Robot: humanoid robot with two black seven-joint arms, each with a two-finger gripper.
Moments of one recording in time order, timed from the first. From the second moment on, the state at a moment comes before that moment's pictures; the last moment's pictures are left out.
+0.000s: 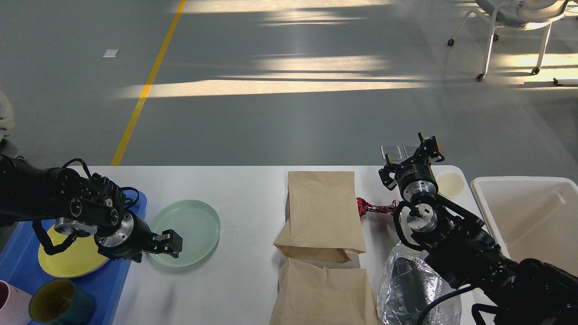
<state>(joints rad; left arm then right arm) -1.55 0.34 1.26 -1.29 0.10 -0.21 -0.04 0.73 -0.02 0.61 0.38 0.26 0.08 0.46</state>
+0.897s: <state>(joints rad) -1.30 0.34 1.16 -1.13 -0.29 0.03 -0.06 0.73 -0.02 0.61 0.38 0.26 0.08 0.46</state>
